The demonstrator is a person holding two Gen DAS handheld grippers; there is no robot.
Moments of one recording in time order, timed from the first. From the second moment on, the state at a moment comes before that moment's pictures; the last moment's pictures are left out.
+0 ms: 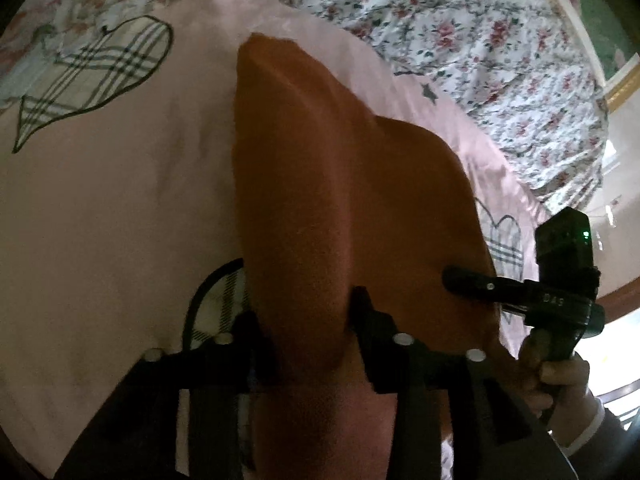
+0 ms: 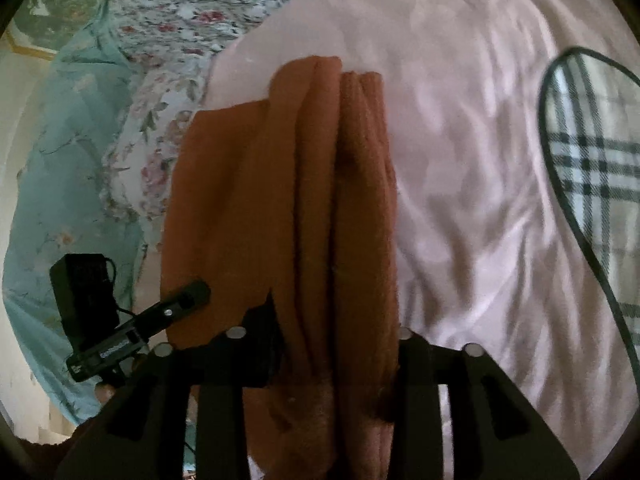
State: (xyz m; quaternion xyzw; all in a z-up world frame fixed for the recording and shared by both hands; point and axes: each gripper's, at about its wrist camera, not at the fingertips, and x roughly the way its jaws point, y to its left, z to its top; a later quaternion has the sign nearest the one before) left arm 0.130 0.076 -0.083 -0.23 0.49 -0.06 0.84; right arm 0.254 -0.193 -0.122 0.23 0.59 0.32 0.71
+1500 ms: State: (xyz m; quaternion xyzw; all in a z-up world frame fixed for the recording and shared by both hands) left arm 0.139 0.088 -0.090 -0.19 0.52 0.02 0.83; right arm 0.260 -0.221 -0.105 0.20 0.55 0.22 0.78
